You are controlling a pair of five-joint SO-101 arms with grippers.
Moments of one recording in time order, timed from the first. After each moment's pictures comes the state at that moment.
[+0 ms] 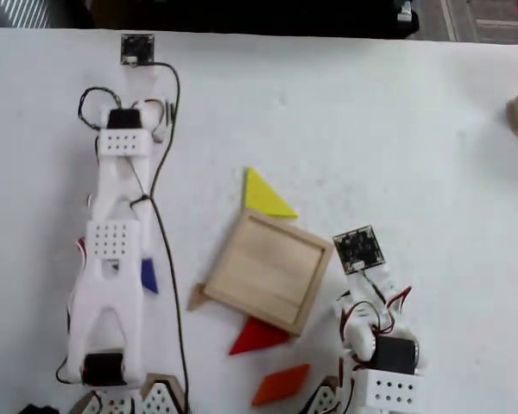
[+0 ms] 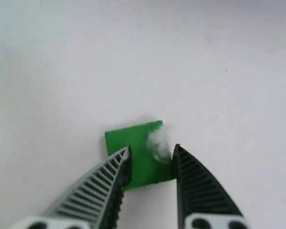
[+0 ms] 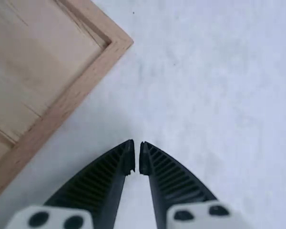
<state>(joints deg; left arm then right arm) -7.5 84.4 -86.1 62.1 -0.4 3.0 -100.7 96.4 71.7 27.3</state>
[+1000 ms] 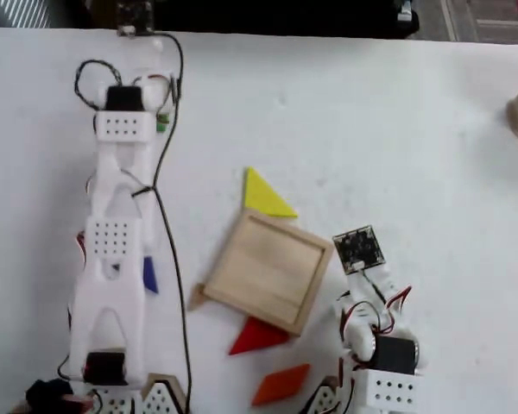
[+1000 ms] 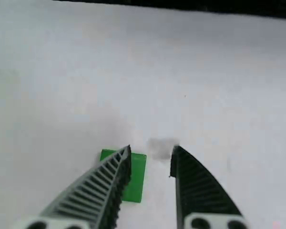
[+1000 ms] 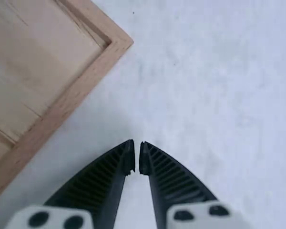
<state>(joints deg) -4.8 73.6 -87.4 70.3 3.6 3.0 -100.7 96.4 71.7 27.3</state>
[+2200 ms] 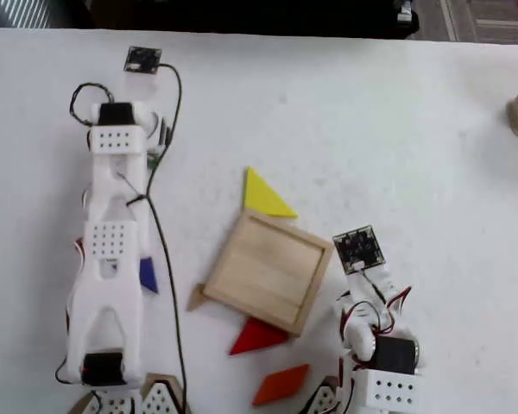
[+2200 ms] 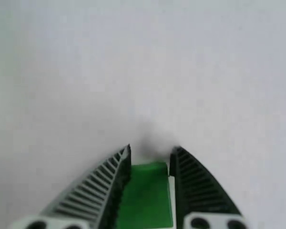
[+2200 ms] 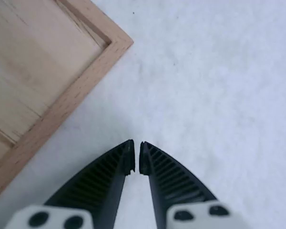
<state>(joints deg) -8.1 83.6 -94.6 89.3 -7.6 3.0 -100.7 96.4 71.7 27.3</state>
